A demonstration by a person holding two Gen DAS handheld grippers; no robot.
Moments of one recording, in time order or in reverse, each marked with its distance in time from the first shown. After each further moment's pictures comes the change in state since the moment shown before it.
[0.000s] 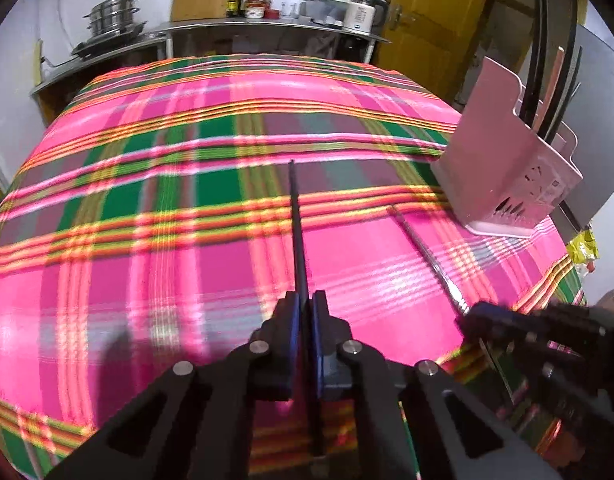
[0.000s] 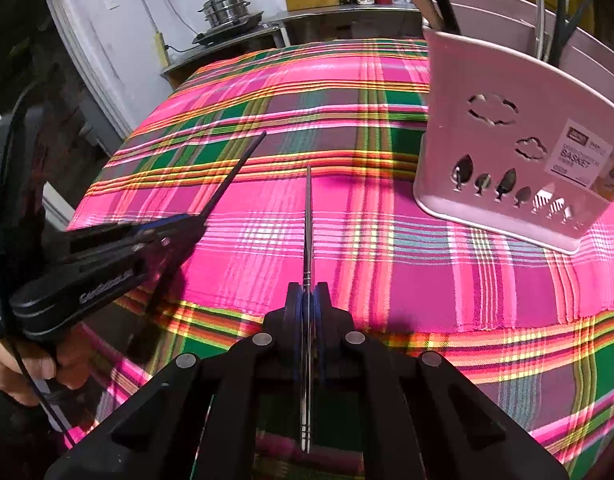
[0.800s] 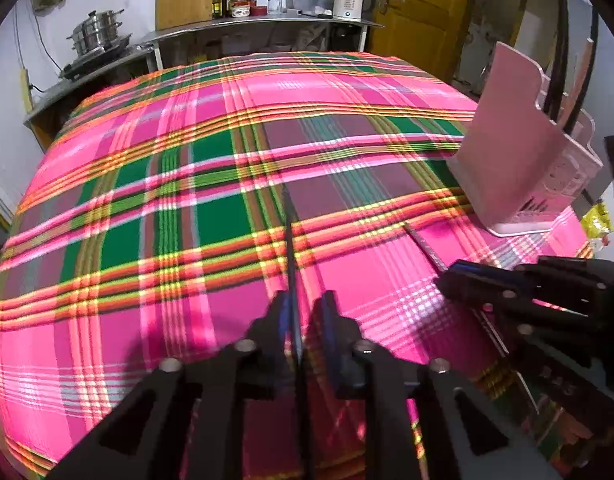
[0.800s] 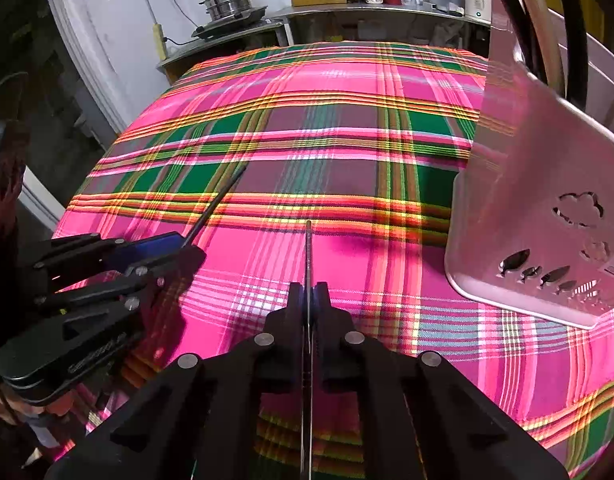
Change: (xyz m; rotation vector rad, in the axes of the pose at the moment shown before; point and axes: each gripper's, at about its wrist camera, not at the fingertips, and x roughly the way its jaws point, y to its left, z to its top) left arm 0.023 -0.005 0.032 0.108 0.034 0.057; right arm 0.039 0.009 0.047 -0.030 0.016 -0.025
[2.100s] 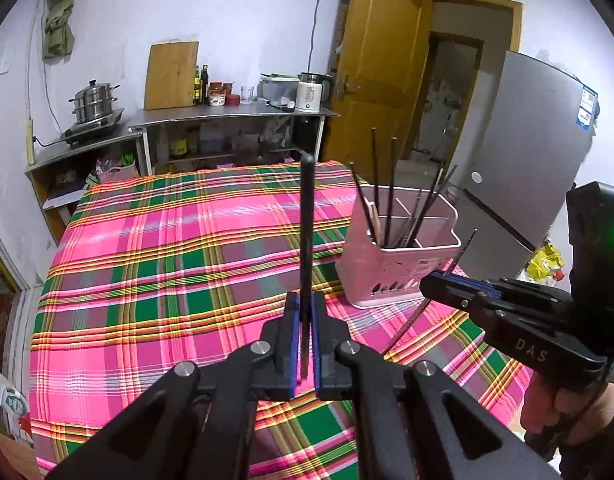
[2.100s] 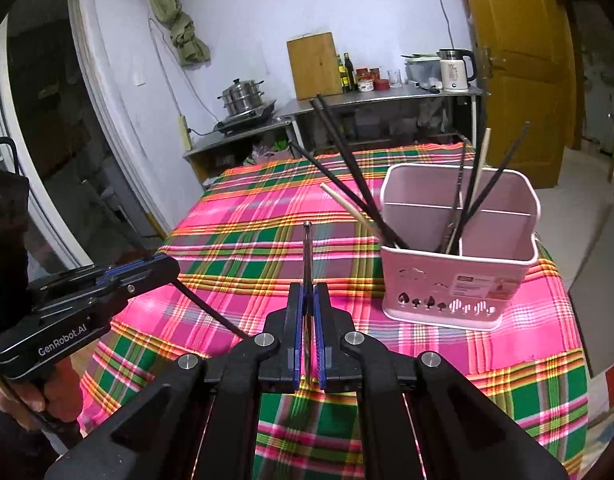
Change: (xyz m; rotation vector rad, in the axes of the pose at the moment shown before) left arm -0.167 -0.041 0.001 0.011 -0.296 -0.131; right arm -0.167 -0.011 -0.017 0.056 -0.318 0.060
